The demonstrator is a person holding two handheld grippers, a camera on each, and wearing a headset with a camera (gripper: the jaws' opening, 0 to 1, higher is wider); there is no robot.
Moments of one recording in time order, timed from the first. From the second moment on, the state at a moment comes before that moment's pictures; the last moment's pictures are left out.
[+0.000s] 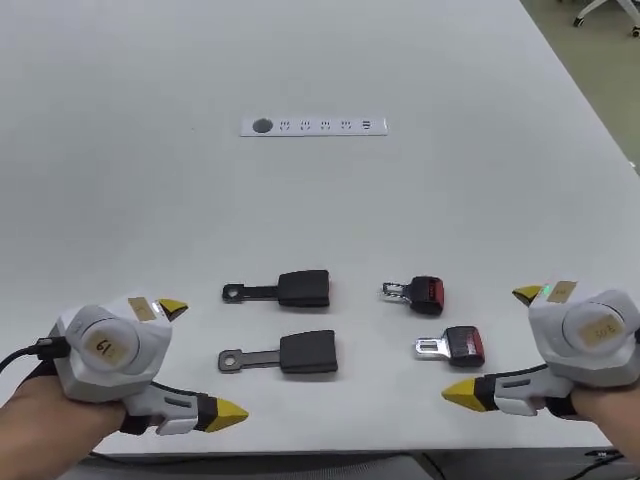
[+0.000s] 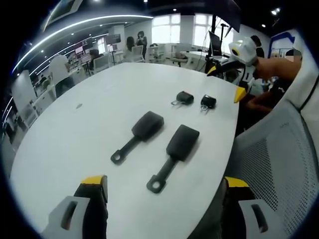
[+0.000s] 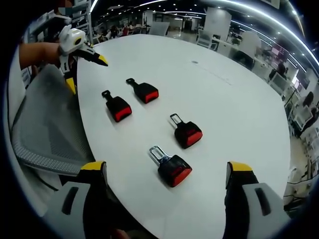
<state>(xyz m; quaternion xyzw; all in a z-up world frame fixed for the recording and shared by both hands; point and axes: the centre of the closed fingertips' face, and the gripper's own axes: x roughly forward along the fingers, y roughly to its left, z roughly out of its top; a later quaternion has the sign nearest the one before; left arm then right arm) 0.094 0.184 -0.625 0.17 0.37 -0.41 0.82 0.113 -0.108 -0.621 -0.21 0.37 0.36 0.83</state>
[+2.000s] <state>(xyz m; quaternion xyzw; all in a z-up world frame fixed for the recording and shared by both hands) 0.114 0.095 -0.688 0.37 0.35 -0.58 0.64 0.130 -0.114 -0.691 -0.36 0.40 0.52 0.66</state>
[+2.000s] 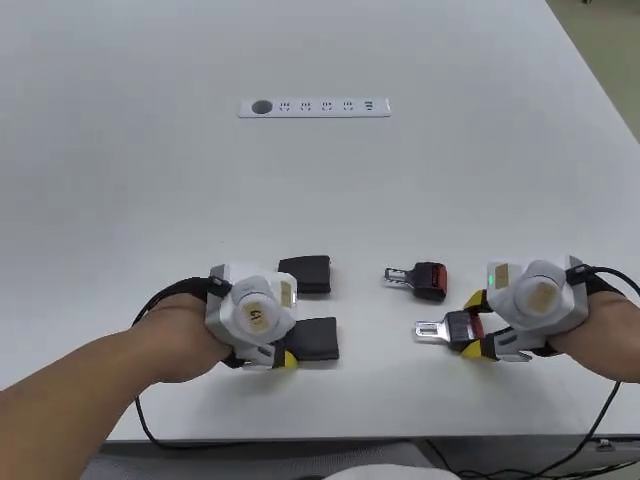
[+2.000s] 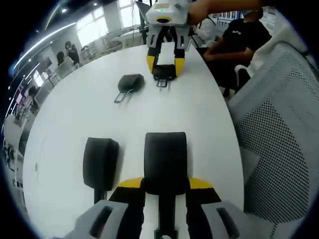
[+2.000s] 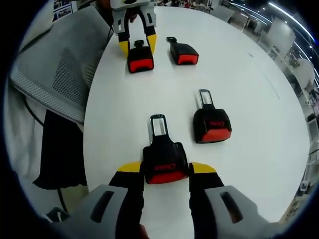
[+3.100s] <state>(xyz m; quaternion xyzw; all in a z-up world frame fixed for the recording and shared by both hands) 0.116 0.099 -0.693 0.33 0.37 -0.57 0.65 0.121 -0.024 -0.693 -0.34 0.37 0.53 0.68</state>
